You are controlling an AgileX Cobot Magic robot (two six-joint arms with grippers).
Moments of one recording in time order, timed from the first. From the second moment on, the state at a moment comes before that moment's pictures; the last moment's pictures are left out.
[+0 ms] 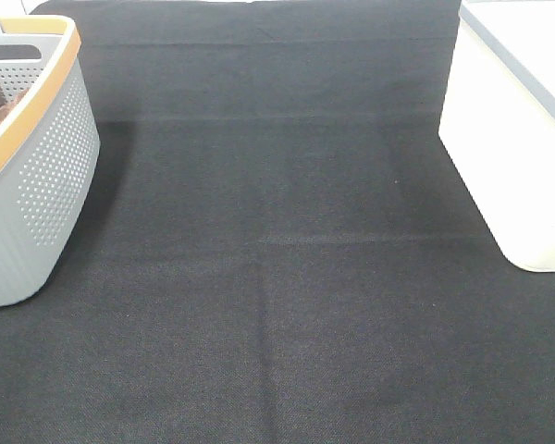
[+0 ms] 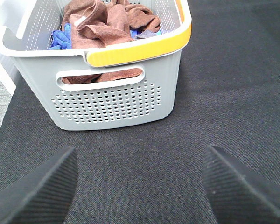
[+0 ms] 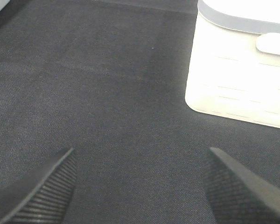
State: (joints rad) left arm -0.02 0.00 -0.50 0.00 1.05 0.07; right arm 0.04 -0.01 -0.51 0.14 1.07 -0.21
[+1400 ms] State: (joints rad) left arm -0.02 0.00 -0.50 0.00 1.05 0.07; right arm 0.04 -0.01 -0.51 0.14 1.07 -0.21
